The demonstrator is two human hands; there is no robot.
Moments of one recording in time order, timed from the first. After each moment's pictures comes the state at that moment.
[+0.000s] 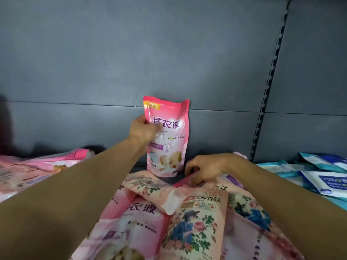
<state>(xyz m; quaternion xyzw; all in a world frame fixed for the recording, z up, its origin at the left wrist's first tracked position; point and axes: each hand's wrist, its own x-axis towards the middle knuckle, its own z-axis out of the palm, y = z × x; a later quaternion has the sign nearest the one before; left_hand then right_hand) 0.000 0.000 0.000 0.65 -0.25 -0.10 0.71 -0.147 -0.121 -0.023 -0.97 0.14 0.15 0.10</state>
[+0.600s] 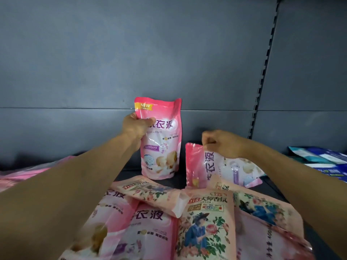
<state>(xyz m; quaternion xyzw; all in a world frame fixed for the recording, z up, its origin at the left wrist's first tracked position) 0.018 0.004 0.014 0.61 -0.24 -0.16 0.74 -0.169 -0.141 0.009 -0.96 0.17 -0.11 0.17</state>
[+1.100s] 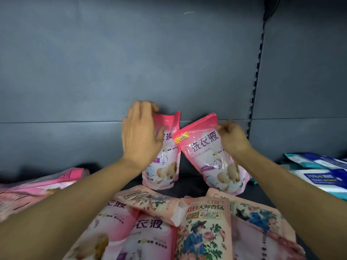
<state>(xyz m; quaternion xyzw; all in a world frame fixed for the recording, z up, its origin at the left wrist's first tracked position) -0.029 0.036 0.026 0.68 -0.47 0.39 0.41 -0.171 -0.138 0.018 -0.78 0.31 -0.44 0.32</state>
